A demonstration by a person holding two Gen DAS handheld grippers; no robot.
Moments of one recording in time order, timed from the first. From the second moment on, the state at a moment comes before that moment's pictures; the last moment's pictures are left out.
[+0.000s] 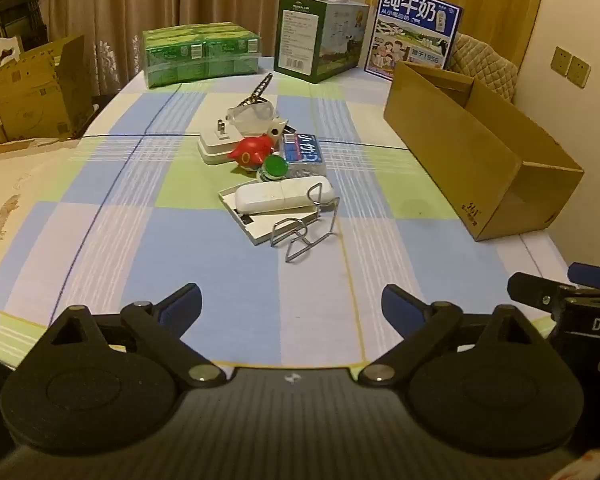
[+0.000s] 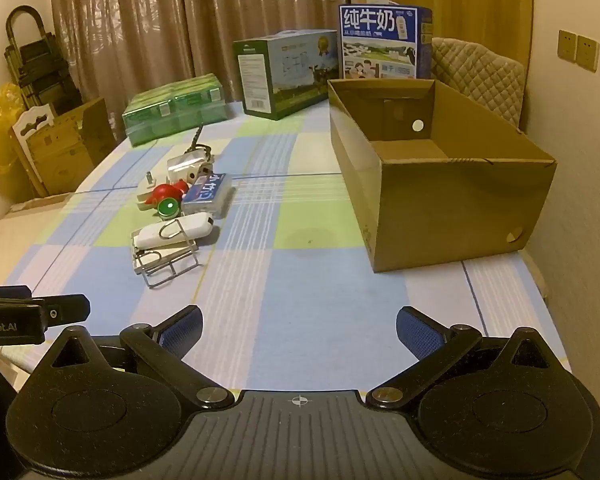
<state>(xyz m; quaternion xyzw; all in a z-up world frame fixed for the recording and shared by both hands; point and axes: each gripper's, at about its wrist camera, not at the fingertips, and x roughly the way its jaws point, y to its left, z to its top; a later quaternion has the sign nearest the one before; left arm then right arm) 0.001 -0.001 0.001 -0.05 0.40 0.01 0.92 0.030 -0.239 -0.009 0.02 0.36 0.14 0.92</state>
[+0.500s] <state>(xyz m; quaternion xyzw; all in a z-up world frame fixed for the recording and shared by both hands) -0.001 0.001 0.002 -0.06 0.39 0.01 0.92 0.032 -0.242 -0.010 0.02 0.36 0.14 0.92</state>
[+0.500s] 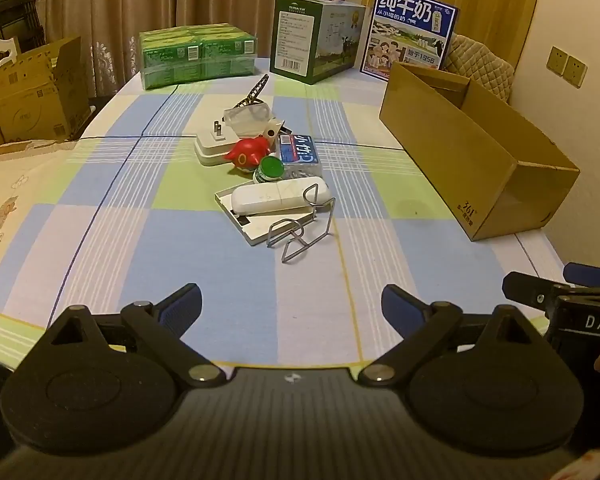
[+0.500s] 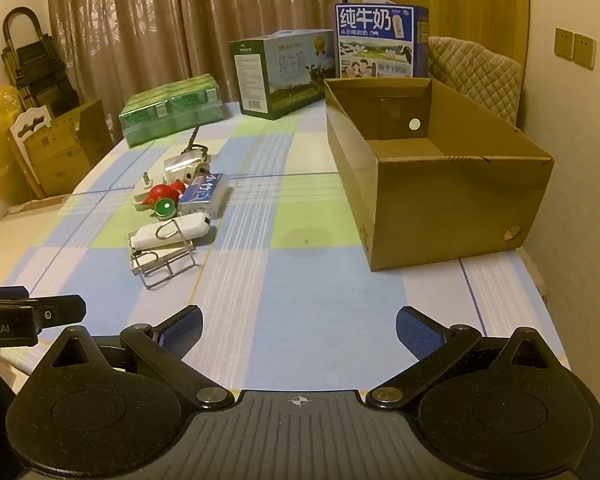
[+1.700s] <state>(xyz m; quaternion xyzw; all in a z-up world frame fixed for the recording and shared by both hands) -0.002 0.000 0.002 -0.06 0.39 0.01 0.92 0.032 -0.241 -0.010 0.02 0.36 0.14 0.92</state>
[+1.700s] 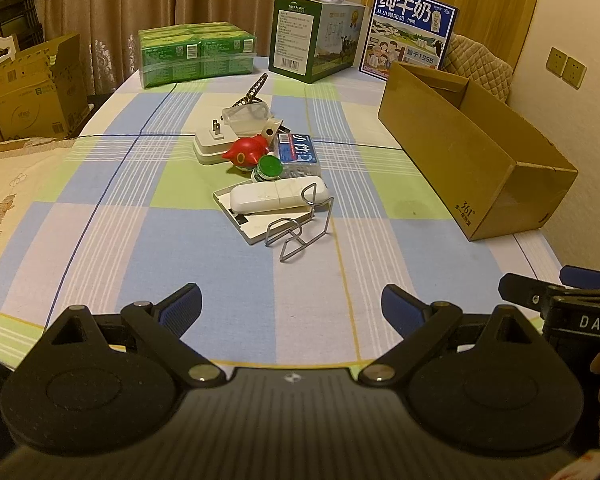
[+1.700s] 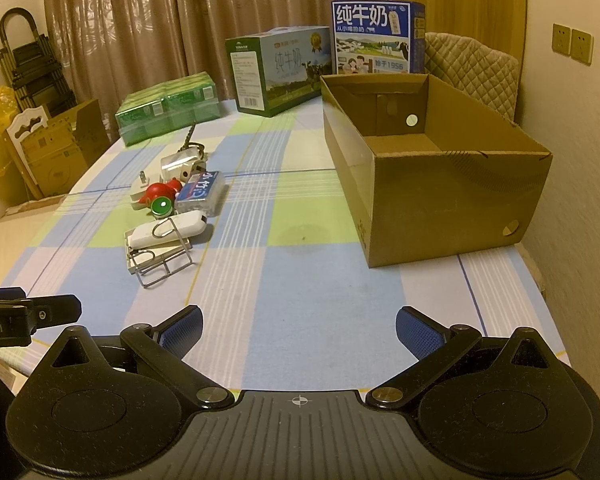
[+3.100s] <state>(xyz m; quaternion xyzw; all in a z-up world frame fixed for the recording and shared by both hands) 0.090 0.074 -0.013 -0.01 0.37 -0.01 0.93 0.095 -0.143 -0.041 -0.07 0.31 0.30 0.90</state>
